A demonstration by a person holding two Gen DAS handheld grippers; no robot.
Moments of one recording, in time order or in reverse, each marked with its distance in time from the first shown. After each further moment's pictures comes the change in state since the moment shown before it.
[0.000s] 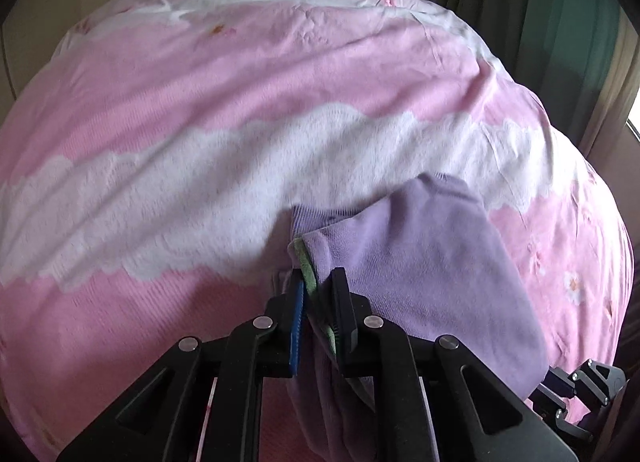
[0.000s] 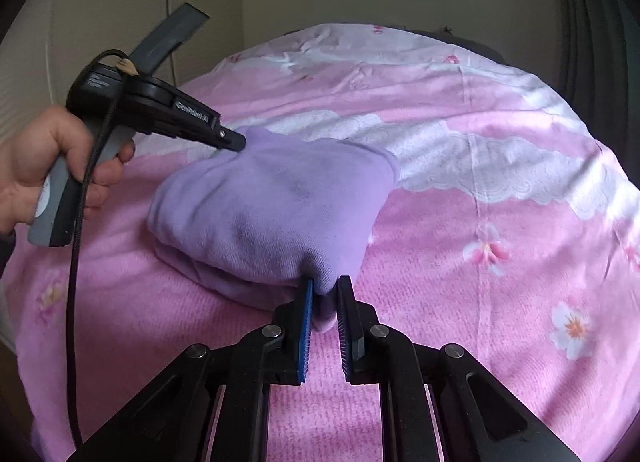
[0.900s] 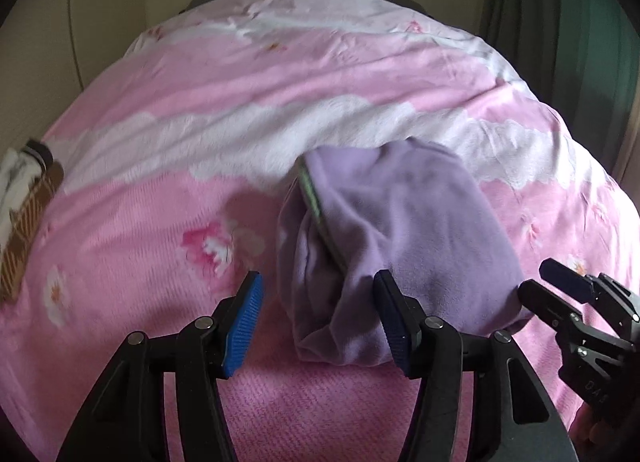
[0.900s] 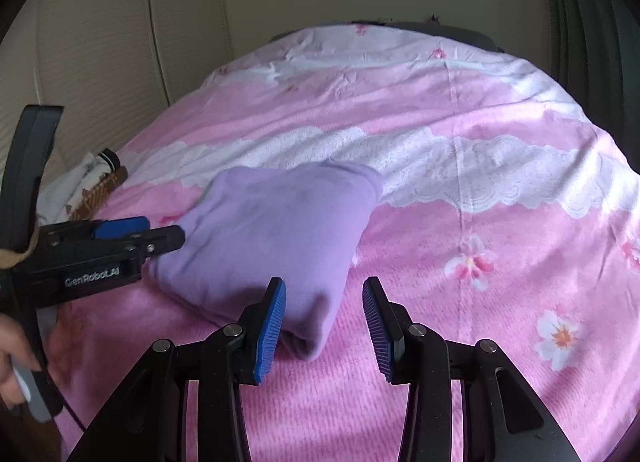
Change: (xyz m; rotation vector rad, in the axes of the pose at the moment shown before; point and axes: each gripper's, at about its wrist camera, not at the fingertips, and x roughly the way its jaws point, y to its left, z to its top) left arm -0.056 -0.042 -0.087 -0.113 -0.122 0.190; right arm -0.003 -0.025 0.029 0.094 0.021 0.032
